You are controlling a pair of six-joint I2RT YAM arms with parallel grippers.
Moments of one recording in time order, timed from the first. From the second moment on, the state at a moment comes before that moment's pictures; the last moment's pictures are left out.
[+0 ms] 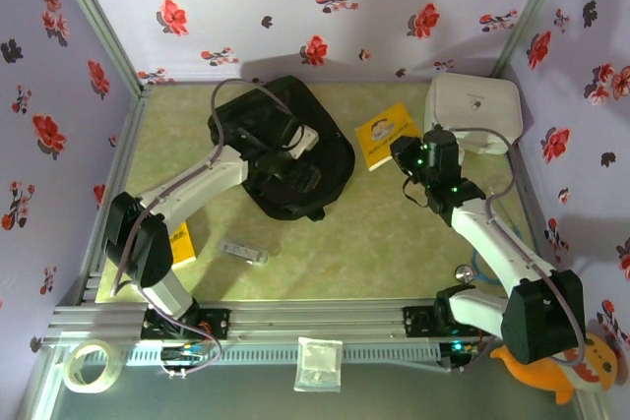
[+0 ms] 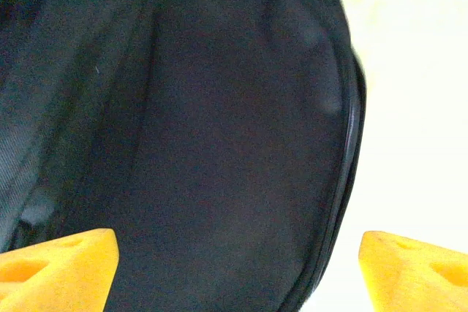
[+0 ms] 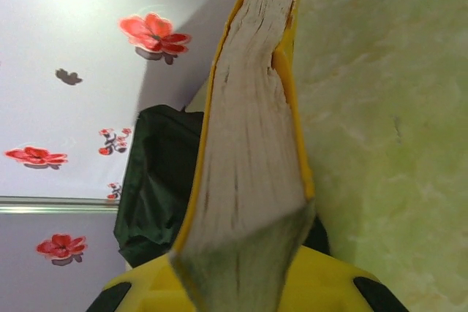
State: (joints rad) left arm -0.71 1.66 1.41 -0.80 0.03 0.00; right arm 0.30 1.15 0.77 -0.09 -0.08 1.07
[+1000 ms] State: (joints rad) left arm -0.80 1.84 1.45 -1.05 -0.06 0.26; right arm 0.30 1.16 0.77 -0.11 -0.08 1.07
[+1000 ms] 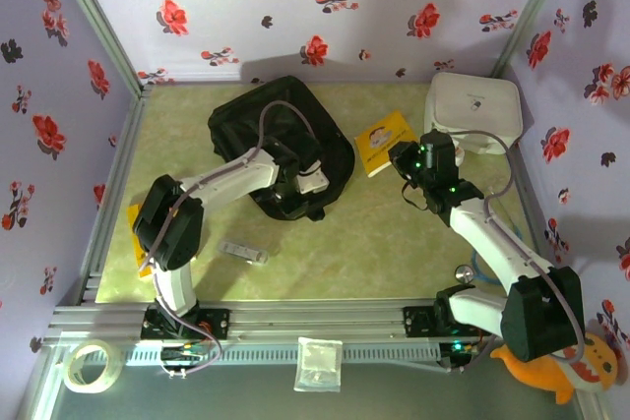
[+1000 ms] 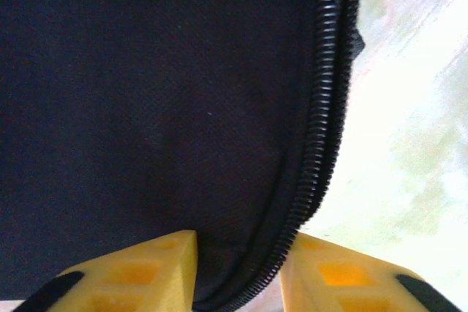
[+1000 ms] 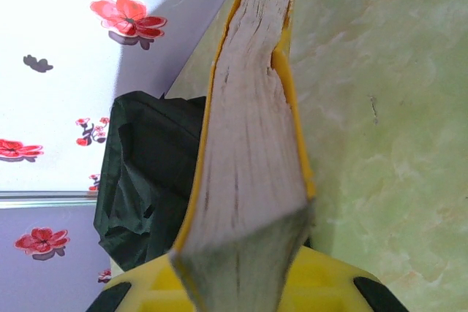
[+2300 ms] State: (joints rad) left arm -0.76 1.69 1.50 -0.93 -0.23 0.19; right arm 0.29 1.14 0.76 -0.16 -0.08 1.07
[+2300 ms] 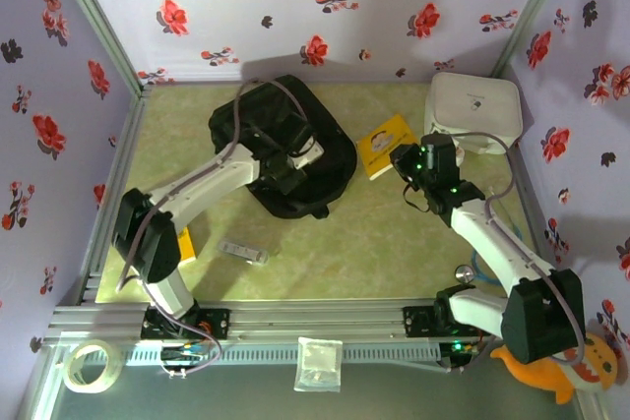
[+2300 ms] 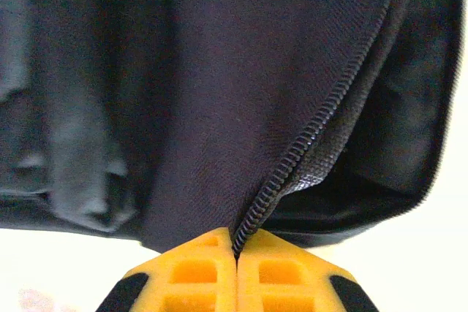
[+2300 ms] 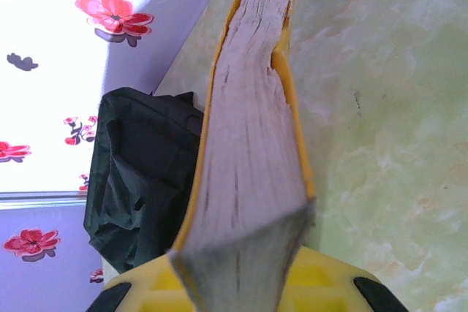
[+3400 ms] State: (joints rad) left arm -0.75 1.52 1.34 -0.48 -0.31 0.07; right arm 0.39 1.17 0.58 0.17 -0.32 1.21
